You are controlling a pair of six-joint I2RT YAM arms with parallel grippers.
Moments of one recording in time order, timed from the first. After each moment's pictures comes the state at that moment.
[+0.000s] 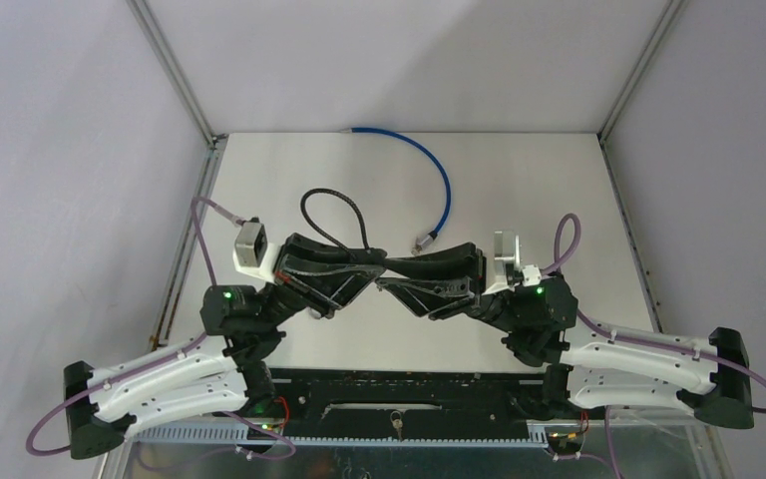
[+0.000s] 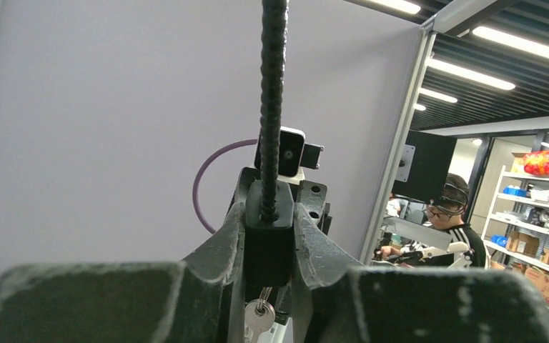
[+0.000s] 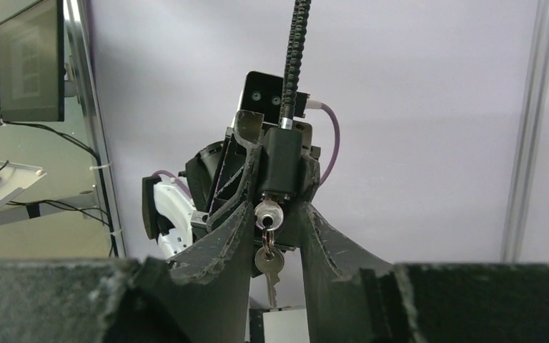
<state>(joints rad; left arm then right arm) -1.08 0.76 0.65 0.93 0.21 -0.59 1.26 0.98 0.75 0.88 -0.13 0.17</state>
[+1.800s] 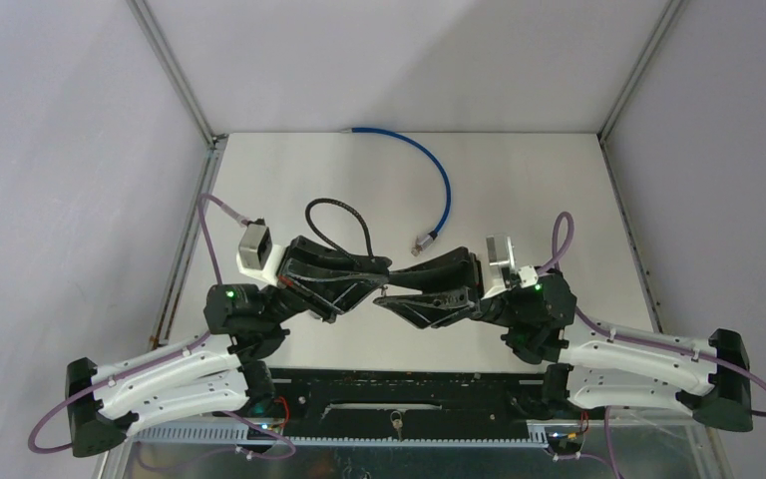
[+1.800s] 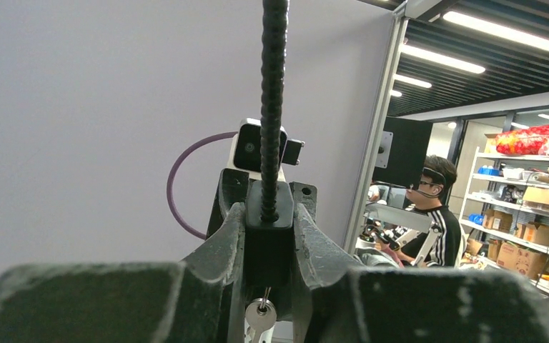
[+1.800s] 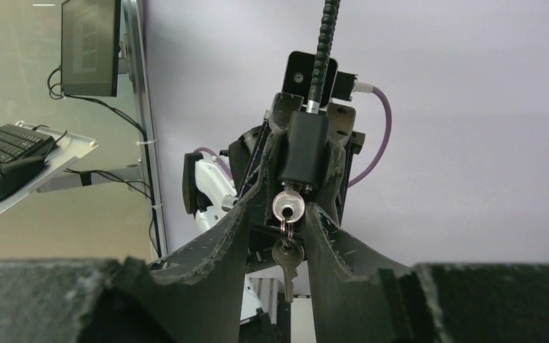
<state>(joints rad) -1.08 0.79 0.65 0.98 0.30 -0.61 1.23 0.98 0.75 0.88 -0.30 0.23</state>
